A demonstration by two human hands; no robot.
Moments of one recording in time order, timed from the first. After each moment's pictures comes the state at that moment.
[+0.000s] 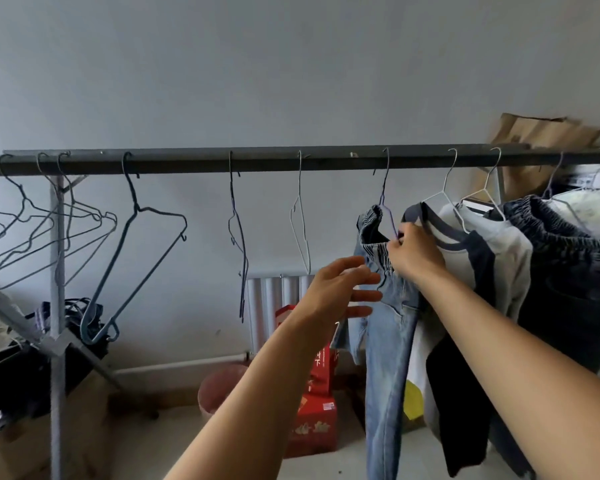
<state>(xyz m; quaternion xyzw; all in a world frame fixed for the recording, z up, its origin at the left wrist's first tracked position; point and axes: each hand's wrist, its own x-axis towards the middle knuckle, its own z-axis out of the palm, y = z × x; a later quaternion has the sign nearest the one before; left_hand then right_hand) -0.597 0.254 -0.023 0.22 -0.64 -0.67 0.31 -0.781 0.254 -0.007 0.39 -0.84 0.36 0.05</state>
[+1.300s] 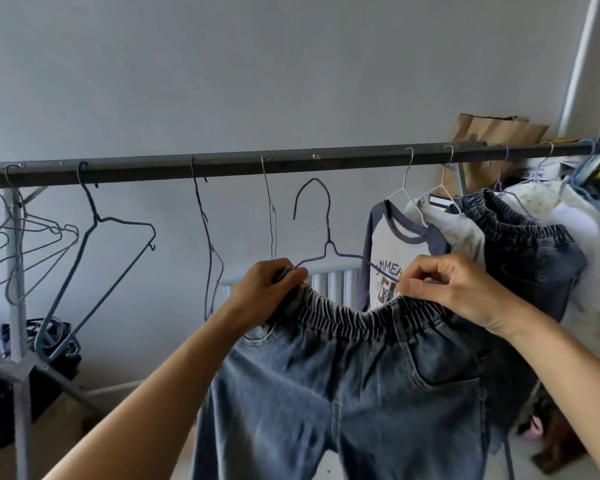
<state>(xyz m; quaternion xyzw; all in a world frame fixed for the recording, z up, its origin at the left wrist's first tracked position) -0.571 0.198 -0.035 0.24 -0.86 -0.31 0.34 -0.793 0.397 -0.015 0.62 -0.60 0.49 -0.14</state>
